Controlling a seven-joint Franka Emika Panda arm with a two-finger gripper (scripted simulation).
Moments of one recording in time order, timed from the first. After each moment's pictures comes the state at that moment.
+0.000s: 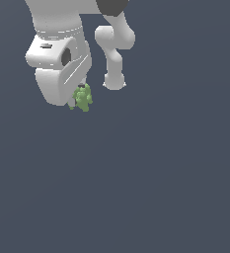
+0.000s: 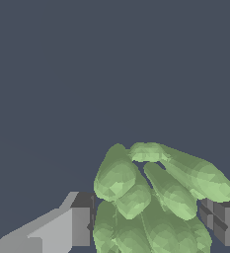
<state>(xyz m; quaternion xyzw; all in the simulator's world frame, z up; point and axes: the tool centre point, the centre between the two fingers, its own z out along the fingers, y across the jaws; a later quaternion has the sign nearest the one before) -0.003 -0.106 0.373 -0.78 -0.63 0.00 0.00</state>
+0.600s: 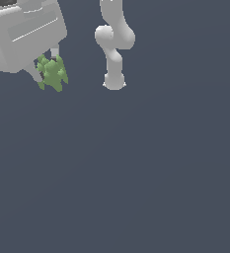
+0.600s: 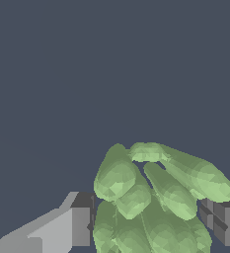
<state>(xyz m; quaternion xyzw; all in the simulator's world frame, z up) 0.006 -0.157 0.453 -0.78 -0.63 0.00 0.00</state>
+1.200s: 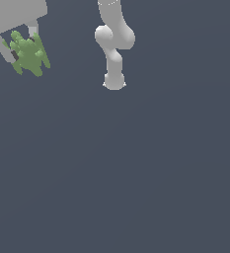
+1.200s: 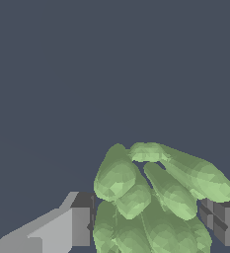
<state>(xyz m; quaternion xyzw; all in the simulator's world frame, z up) 0.013 -0.186 0.498 -0.78 -0.63 0.00 0.00</state>
